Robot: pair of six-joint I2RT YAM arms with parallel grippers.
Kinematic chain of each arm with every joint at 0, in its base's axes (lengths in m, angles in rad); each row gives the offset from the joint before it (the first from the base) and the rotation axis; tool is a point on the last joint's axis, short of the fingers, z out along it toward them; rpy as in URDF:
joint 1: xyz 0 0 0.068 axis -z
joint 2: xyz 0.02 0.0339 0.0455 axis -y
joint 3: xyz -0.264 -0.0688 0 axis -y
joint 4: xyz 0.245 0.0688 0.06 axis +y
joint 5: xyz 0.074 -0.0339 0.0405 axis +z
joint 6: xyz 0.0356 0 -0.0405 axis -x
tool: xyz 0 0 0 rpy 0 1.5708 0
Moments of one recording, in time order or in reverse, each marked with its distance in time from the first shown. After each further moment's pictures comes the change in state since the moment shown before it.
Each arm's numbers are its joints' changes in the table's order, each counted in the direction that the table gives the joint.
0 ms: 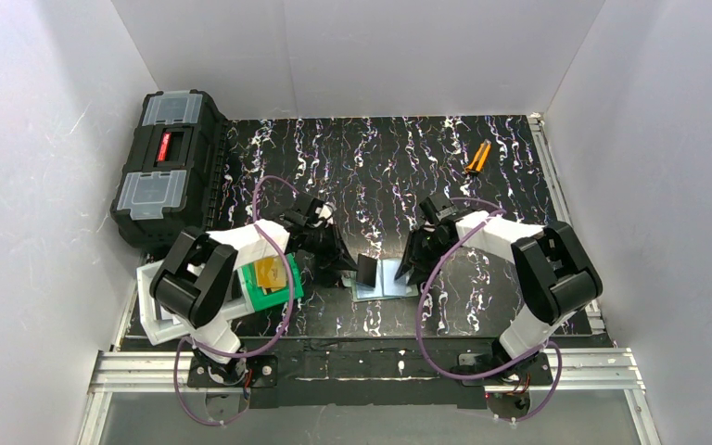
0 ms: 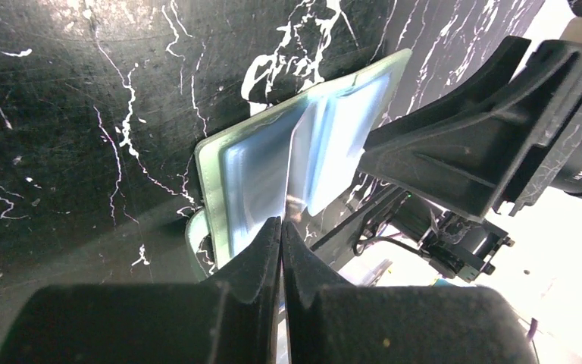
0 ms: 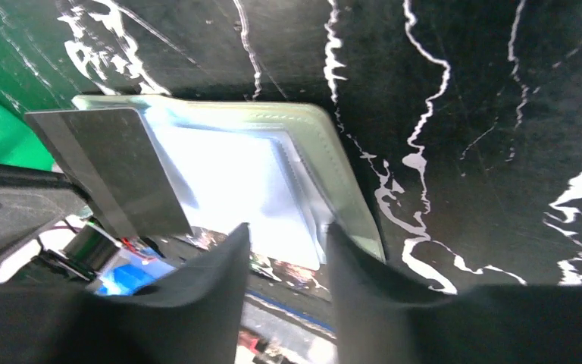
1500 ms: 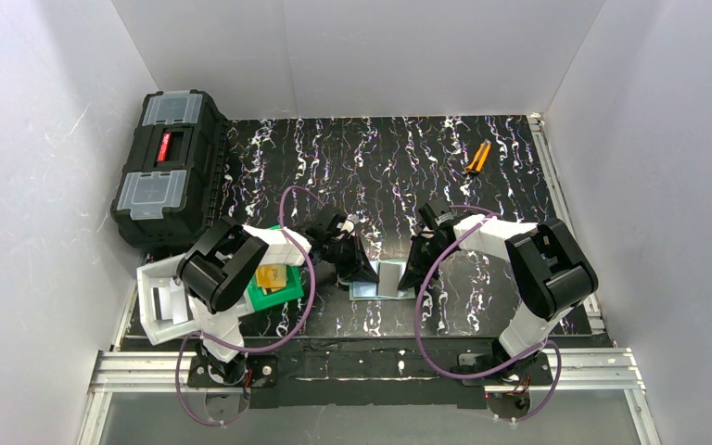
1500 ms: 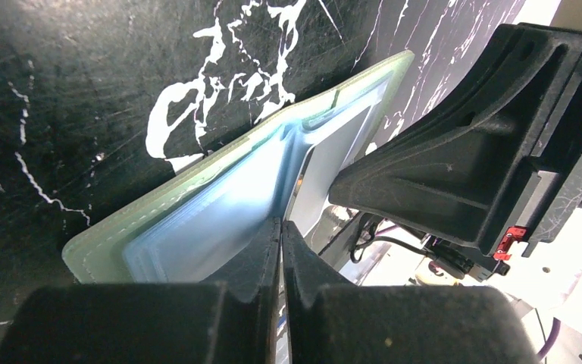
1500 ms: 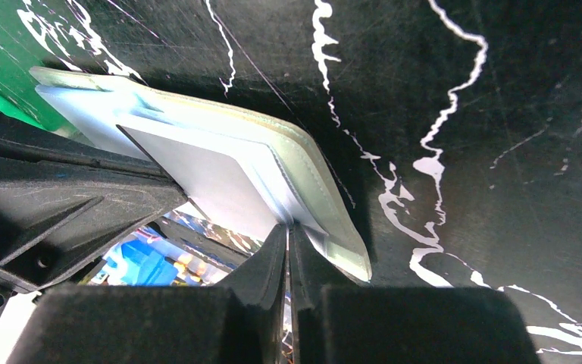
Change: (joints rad) left arm 0.135 -0.152 -0.019 -0.272 -0.027 0.110; right arm -0.011 -0.026 -0.034 -0.034 0.052 -0.004
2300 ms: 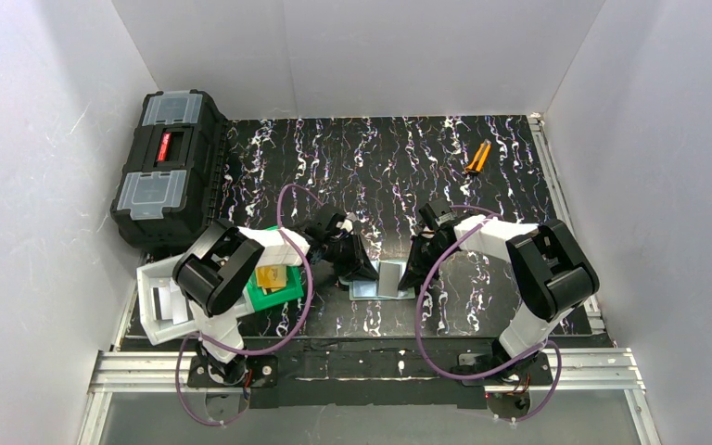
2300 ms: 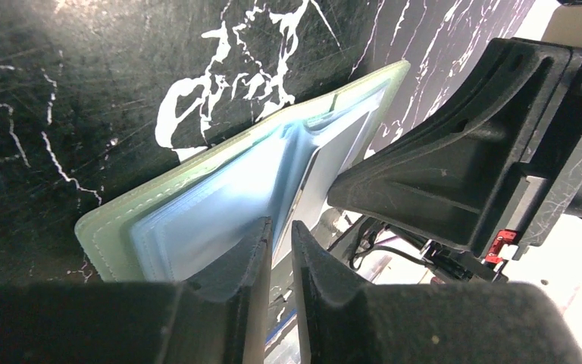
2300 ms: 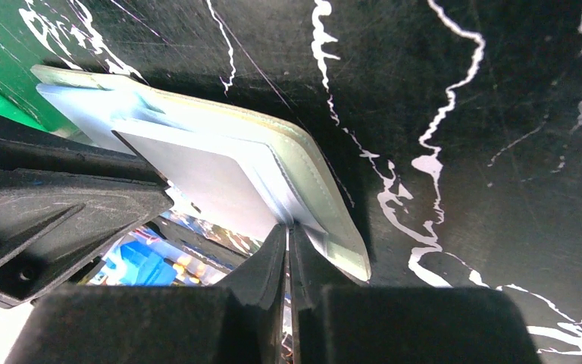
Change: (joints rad) left arm 0.002 0.030 0.000 0.031 0.047 0.010; right arm 0.000 0.008 -0.007 -0.008 -0.004 0.000
